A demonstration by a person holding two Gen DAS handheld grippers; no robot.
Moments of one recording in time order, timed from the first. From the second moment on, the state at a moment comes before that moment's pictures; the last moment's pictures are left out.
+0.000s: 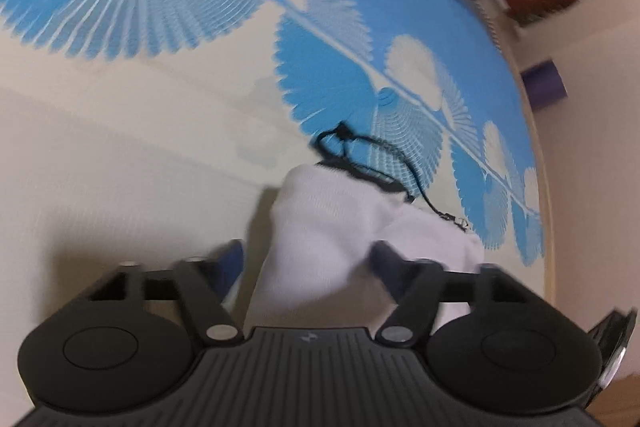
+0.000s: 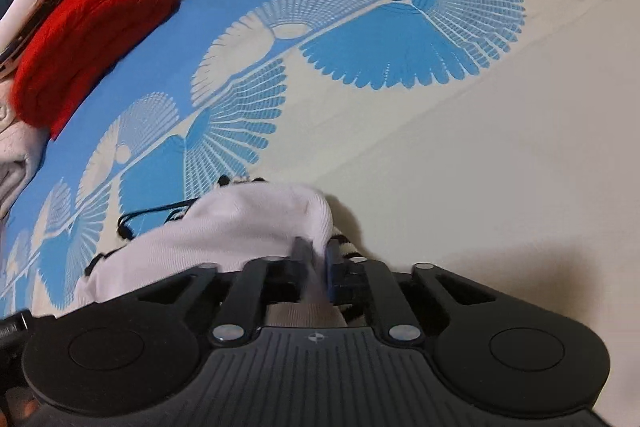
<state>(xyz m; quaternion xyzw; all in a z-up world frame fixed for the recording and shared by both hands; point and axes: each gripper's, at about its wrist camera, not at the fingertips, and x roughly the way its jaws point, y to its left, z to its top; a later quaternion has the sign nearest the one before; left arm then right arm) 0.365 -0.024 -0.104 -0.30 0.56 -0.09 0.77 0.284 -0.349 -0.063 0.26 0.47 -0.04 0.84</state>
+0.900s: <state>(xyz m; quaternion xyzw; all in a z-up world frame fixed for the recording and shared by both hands) 0.345 -0.035 -0.061 -0.23 0.54 -0.21 0.78 0.253 -0.356 -0.065 0.30 0.49 0.08 0.81</state>
